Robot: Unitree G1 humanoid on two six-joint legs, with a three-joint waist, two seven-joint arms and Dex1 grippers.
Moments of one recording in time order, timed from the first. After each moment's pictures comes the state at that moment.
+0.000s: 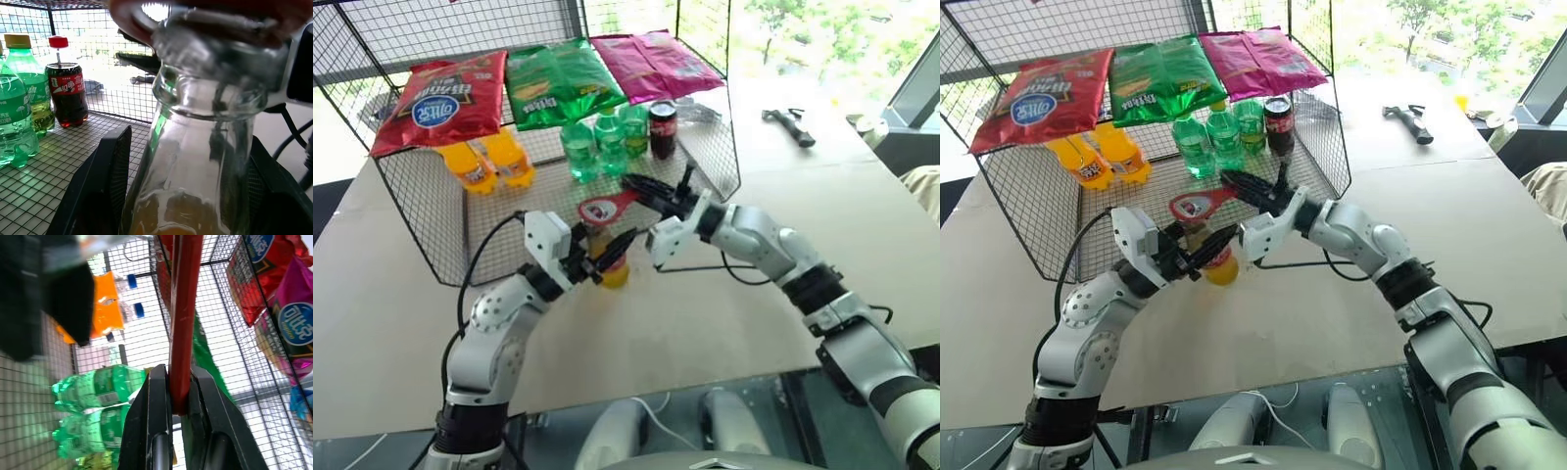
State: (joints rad) left arm -0.10 0.40 0.06 -0.34 -0.47 0.19 -0.68; right arm -0.88 -0.34 0.45 0.44 -0.71 -0.71 0.06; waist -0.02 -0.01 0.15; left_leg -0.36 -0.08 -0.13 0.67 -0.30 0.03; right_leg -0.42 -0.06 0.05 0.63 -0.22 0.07
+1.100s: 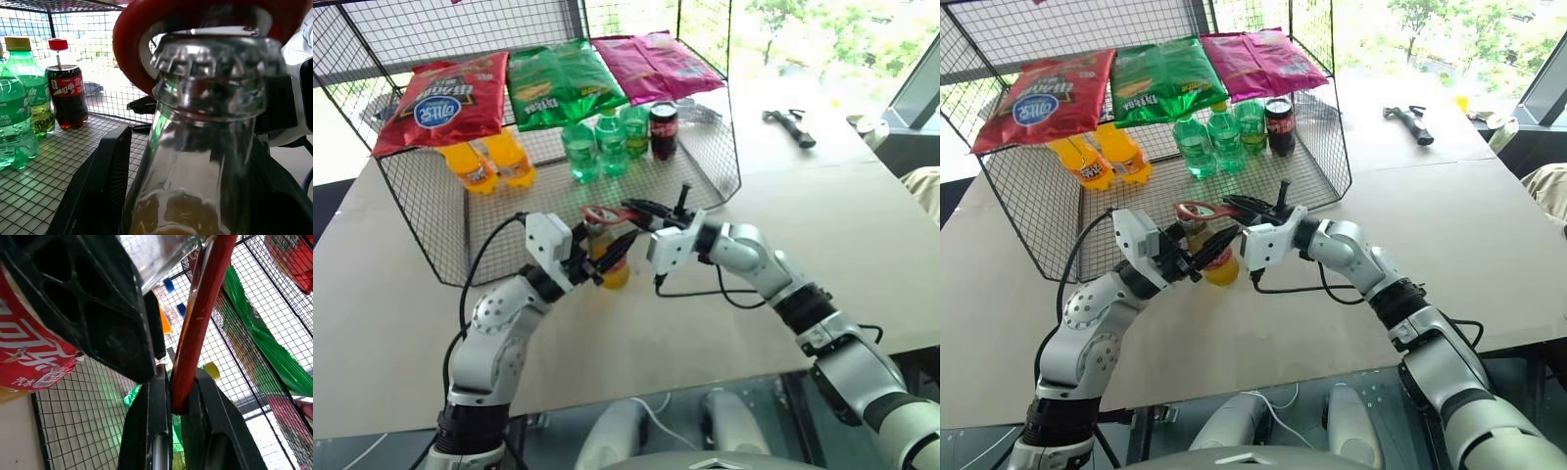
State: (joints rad) left arm -0.10 0.40 0.05 -0.33 -0.46 0.17 -0.68; right arm -0.74 -0.27 0.47 0.43 -0.44 -0.69 0.34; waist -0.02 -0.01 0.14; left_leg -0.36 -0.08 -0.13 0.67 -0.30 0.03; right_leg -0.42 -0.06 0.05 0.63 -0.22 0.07
